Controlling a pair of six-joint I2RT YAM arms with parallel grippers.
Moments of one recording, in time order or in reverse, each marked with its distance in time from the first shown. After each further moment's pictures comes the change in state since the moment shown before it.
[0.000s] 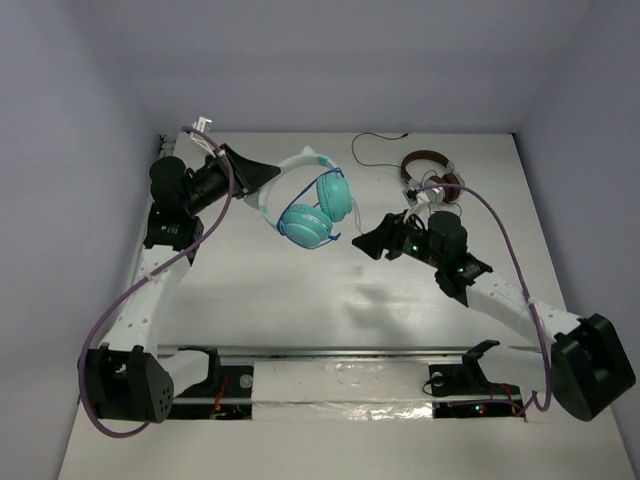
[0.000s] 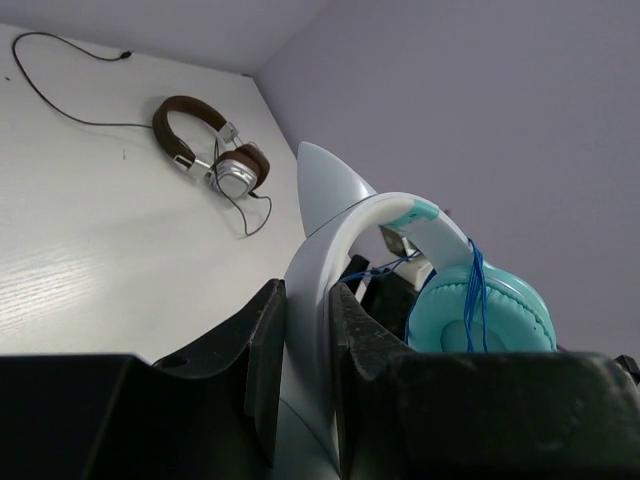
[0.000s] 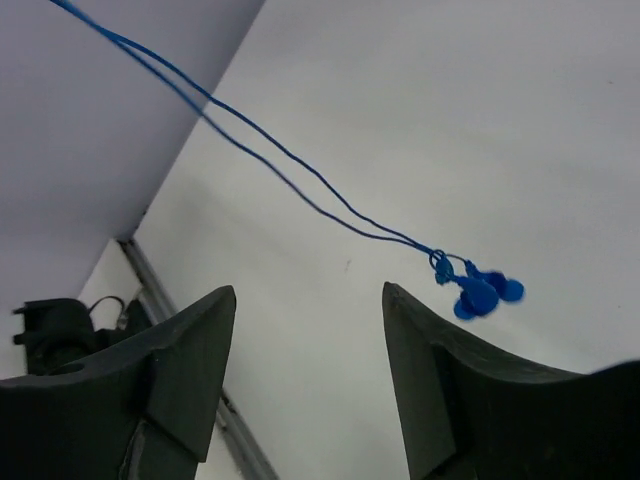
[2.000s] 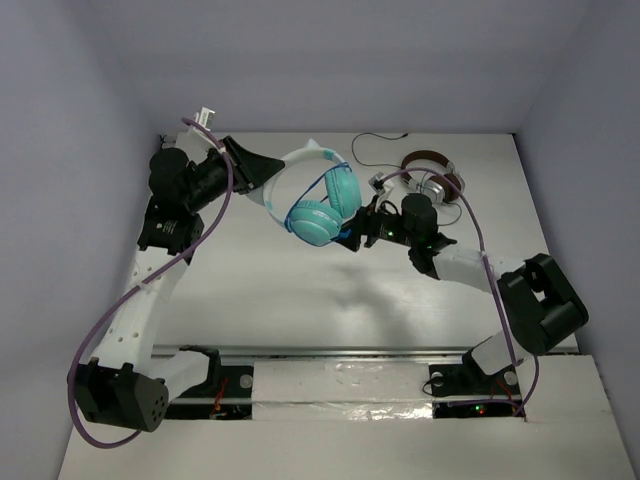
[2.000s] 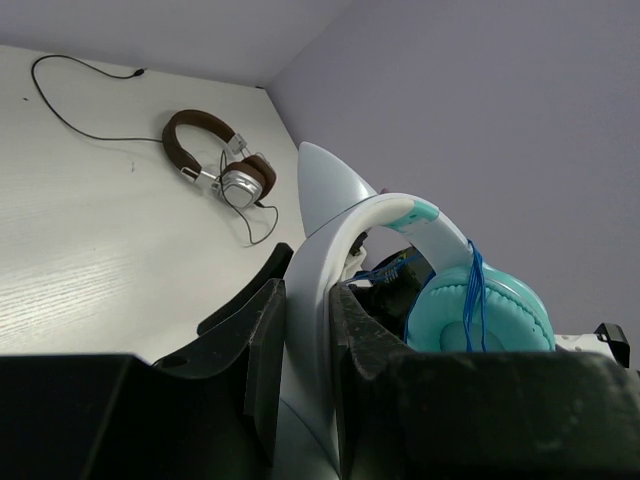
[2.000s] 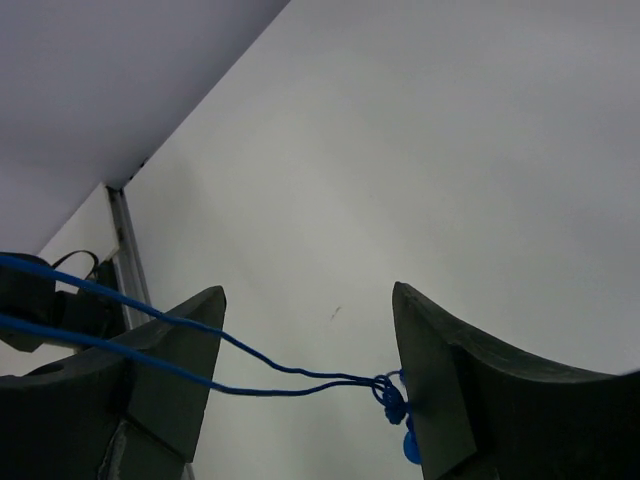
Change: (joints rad) left arm -0.084 -0.039 0.138 -0.202 -0.129 0.073; right arm 0.007 0.410 0.155 0.262 -0.201 -0.154
